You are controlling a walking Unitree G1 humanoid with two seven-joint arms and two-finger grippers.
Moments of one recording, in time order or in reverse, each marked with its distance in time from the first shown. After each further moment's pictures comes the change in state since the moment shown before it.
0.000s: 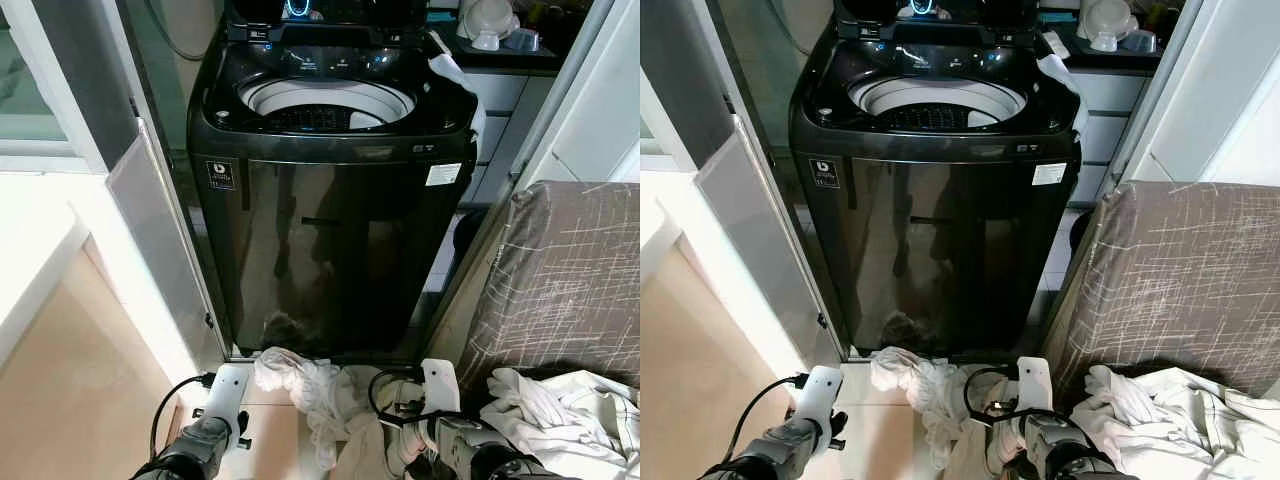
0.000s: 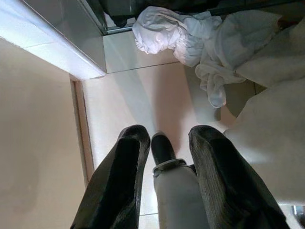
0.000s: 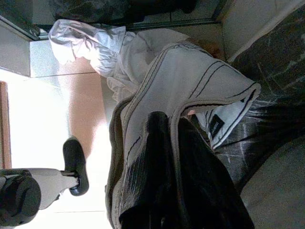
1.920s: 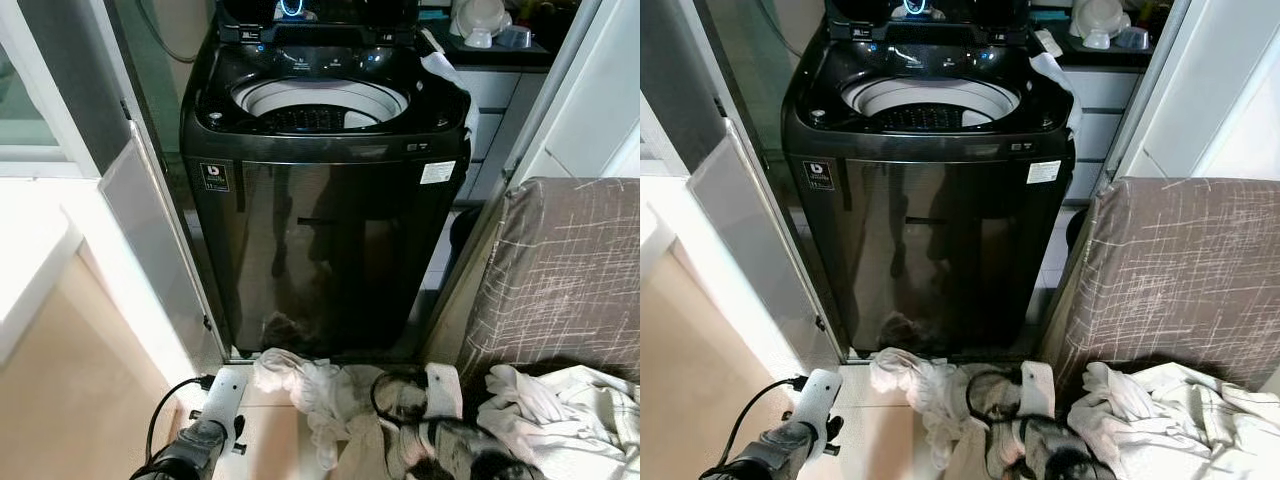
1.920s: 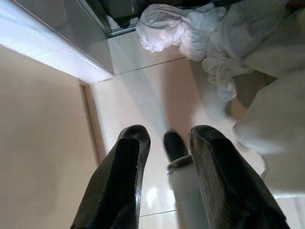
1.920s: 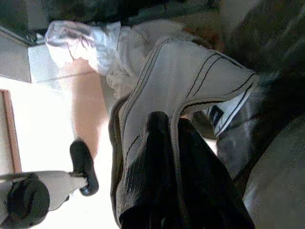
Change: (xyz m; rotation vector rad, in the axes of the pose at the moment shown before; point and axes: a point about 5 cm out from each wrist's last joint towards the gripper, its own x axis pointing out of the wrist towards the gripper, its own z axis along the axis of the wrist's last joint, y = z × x) left arm -0.001 0.006 -0.005 0.078 0.006 0.002; right arm 0.000 -0.002 -0.014 0.079 0.018 -0.020
